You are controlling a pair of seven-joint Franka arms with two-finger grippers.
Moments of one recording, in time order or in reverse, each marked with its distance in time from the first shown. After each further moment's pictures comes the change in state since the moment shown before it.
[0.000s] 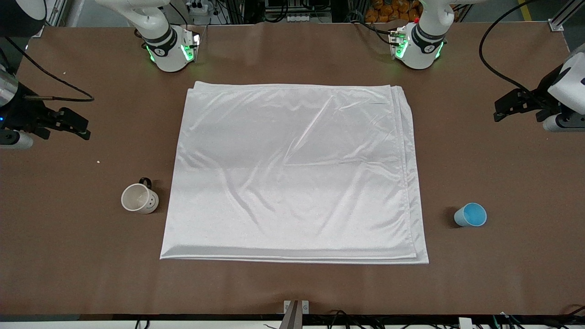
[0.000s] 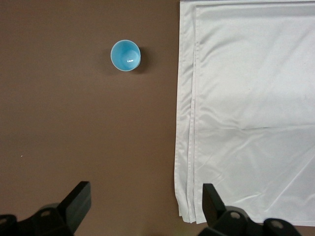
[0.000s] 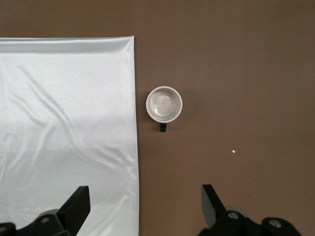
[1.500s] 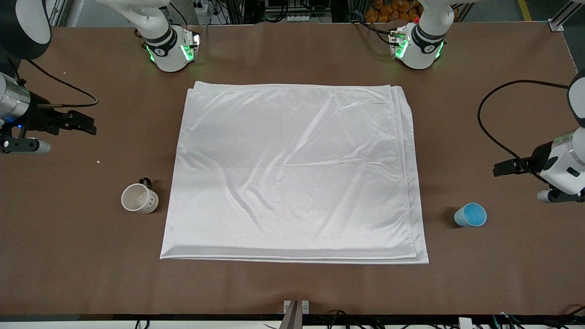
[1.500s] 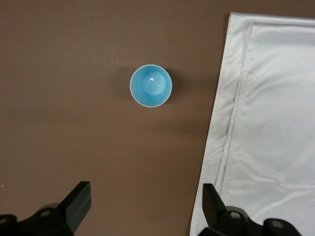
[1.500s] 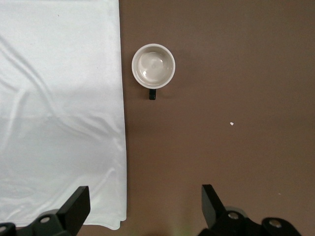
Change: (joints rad) left arm 0.082 0.338 0.031 0.066 0.005 0.221 0.006; right arm -0.042 0.000 -0.004 -0.119 0.000 -0.043 -0.067
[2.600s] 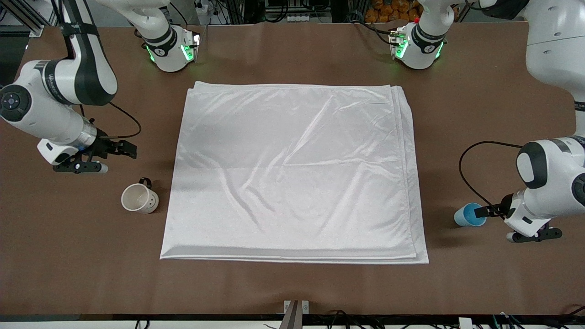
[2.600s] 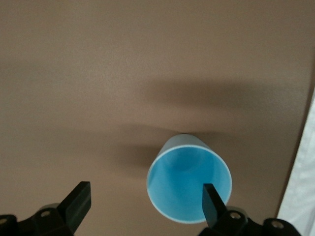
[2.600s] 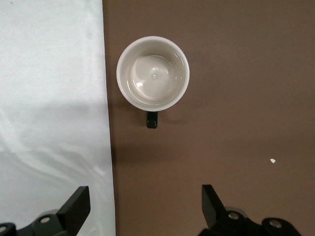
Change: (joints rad) left arm 0.038 0.326 0.028 0.008 0.029 0.401 0.004; right arm -0.012 0.029 -0.002 -0.464 0.012 0.590 0.000
